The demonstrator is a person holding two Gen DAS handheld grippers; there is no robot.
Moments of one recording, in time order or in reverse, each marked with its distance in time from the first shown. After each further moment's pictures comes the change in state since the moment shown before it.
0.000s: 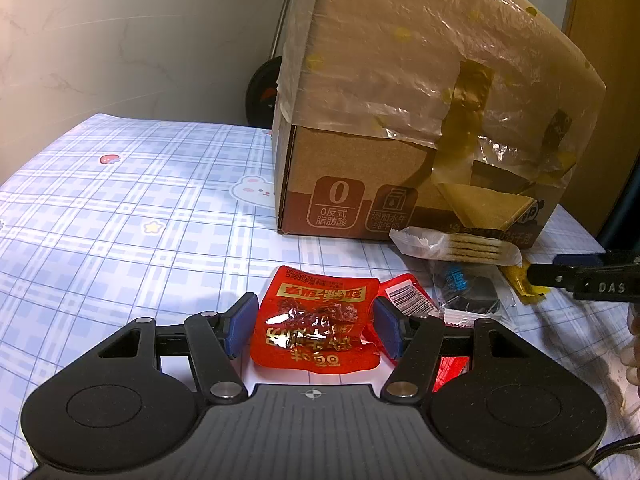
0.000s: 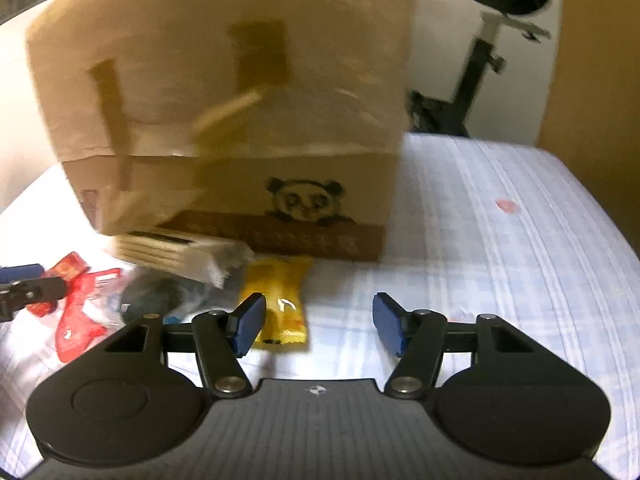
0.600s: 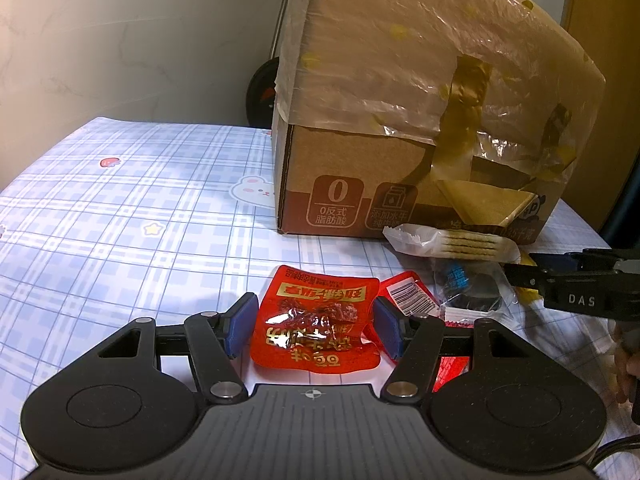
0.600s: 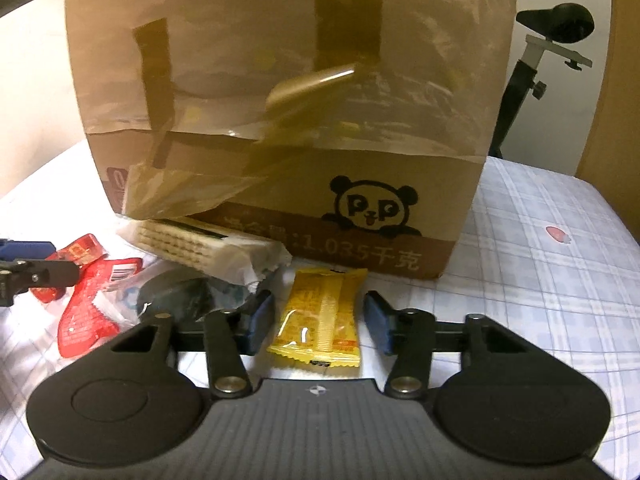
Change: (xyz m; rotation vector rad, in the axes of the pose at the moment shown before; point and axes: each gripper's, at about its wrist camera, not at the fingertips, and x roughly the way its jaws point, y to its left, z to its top) left arm 0.001 0.000 0.001 0.019 0.003 0.005; right arm 0.026 0.024 -0.007 -0.086 -0.033 0.043
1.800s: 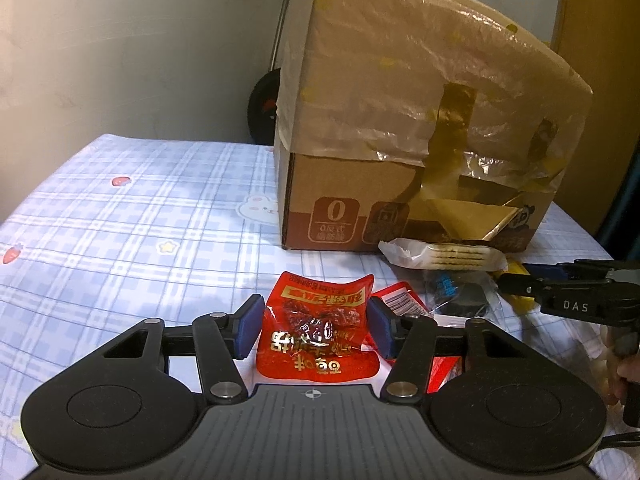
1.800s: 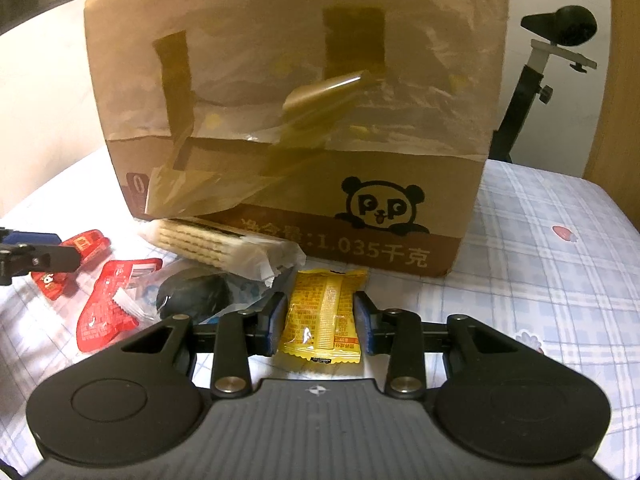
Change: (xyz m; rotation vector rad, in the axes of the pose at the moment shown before) left arm -0.025 0.000 0.007 0.023 -0.024 0.007; right arm -0.011 0.003 -0.005 0.025 -0.031 0.041
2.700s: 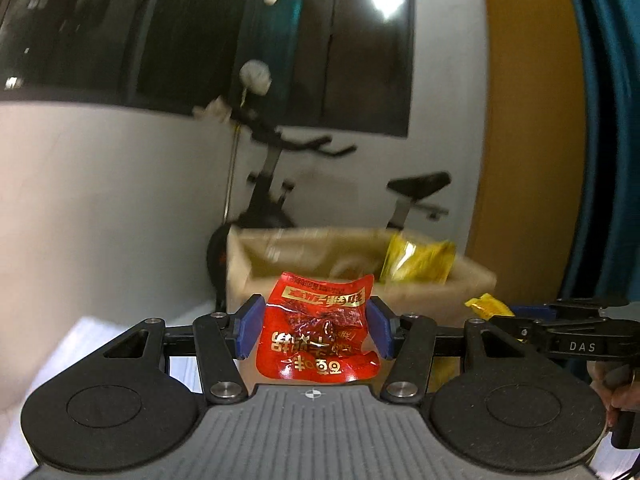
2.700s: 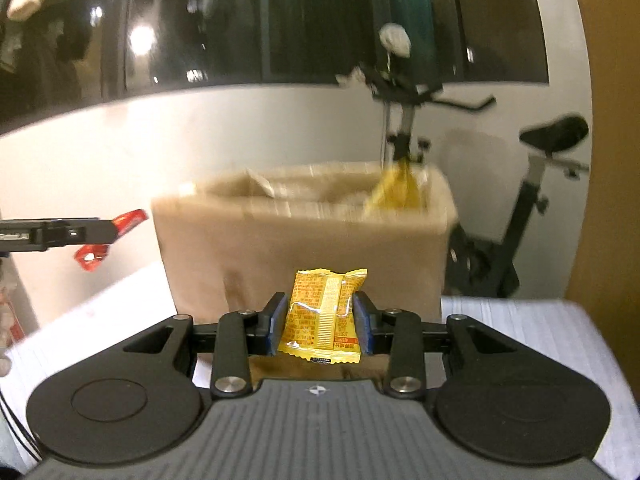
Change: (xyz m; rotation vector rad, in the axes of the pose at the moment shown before) left arm -0.114 -0.038 0.115 0.124 -0.400 -0.107; right arm -0.130 -0.010 0.084 -0.020 -0.325 0.093
